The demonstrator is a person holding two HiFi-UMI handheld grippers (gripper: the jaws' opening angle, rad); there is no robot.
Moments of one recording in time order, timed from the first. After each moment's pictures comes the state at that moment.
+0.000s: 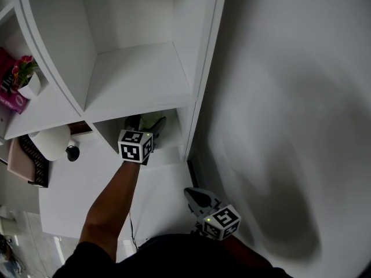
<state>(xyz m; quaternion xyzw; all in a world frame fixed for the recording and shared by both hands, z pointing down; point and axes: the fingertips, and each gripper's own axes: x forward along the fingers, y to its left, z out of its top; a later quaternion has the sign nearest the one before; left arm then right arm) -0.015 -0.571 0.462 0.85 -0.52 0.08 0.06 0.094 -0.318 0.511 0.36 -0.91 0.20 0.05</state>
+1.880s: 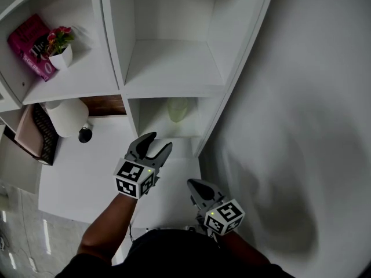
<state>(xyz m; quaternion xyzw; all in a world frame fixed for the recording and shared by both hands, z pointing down) -0.043 -0.400 0.429 0.87 -0.49 0.04 0.06 0.051 -0.294 0.480 0.32 -0.93 0.16 0.04</state>
